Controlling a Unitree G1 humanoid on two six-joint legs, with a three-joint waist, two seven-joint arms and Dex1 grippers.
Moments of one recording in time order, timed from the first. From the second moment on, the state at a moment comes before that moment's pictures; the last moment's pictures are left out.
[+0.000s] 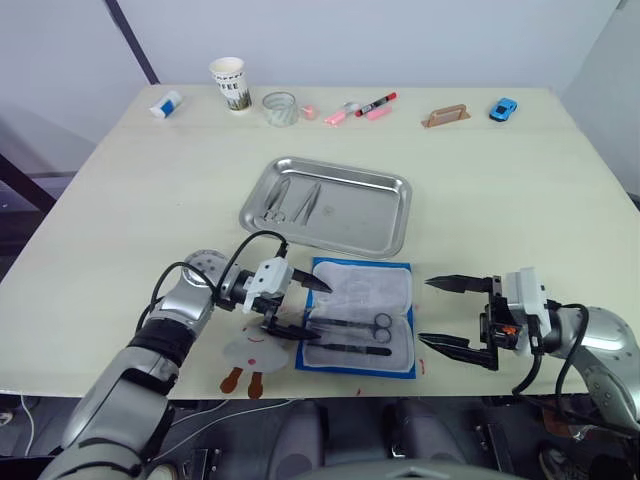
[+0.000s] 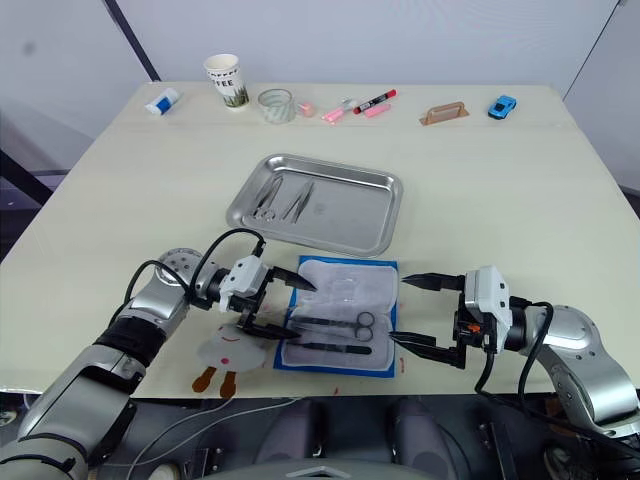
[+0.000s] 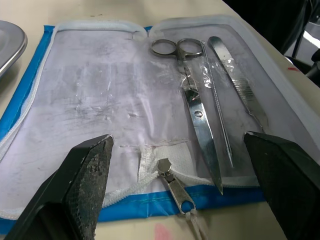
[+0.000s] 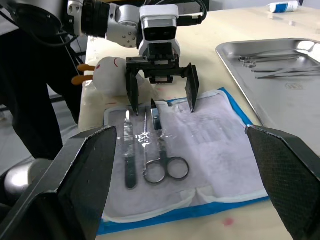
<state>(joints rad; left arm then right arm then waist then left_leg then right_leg) -0.56 0.70 -0.42 0.56 -0.38 -0.33 -1.57 0.03 -0.68 0.01 -0.42 0.56 0.21 1.11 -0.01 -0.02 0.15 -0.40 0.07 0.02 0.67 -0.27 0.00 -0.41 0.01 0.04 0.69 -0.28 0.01</state>
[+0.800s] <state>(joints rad) -0.57 0.69 -0.43 0.59 -0.38 -0.36 -1.57 -0.18 -0.59 0.27 -0.31 0.24 0.21 1.01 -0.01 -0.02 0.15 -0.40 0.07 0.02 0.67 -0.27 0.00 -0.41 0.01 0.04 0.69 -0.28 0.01</state>
